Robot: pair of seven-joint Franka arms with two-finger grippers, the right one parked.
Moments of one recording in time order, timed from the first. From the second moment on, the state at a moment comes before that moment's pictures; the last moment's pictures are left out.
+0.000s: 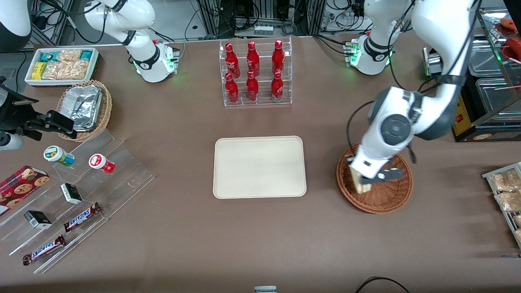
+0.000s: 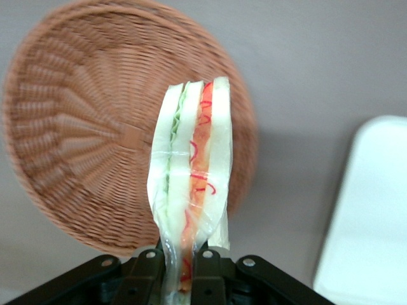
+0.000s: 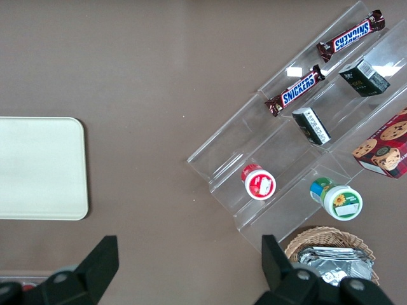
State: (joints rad) arm -0.06 0.33 -0.36 -1.85 0.18 2.02 -0.61
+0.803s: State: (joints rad) arm -0.14 0.51 -0.58 -1.68 0.21 2.02 -0.63
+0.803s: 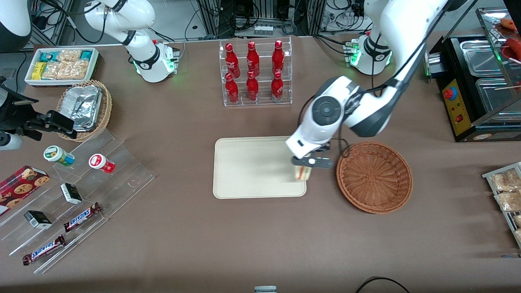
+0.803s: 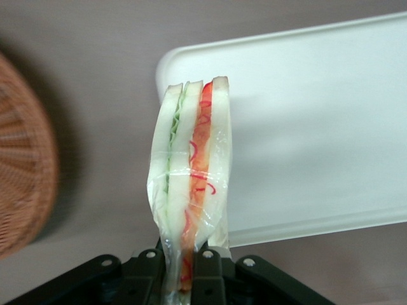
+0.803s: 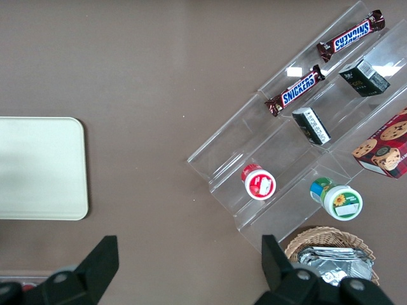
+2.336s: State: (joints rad) arm -0.28 0.80 -0.58 -1.48 0.45 2.02 -0.89
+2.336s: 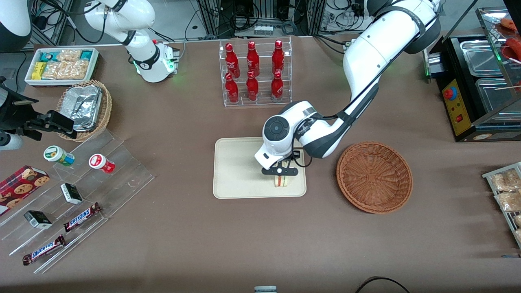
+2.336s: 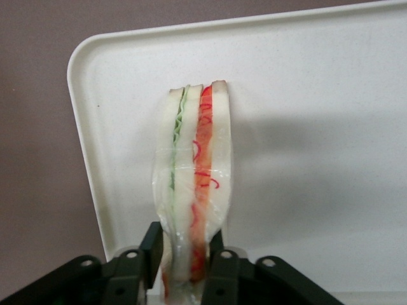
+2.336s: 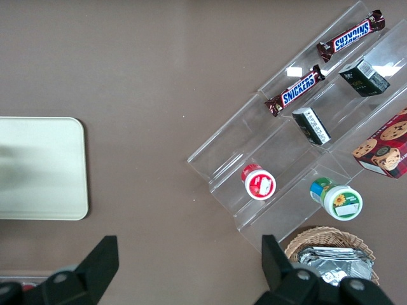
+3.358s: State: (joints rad) arm -0.27 0.79 -0.57 -1.35 0.45 1.96 -1.02
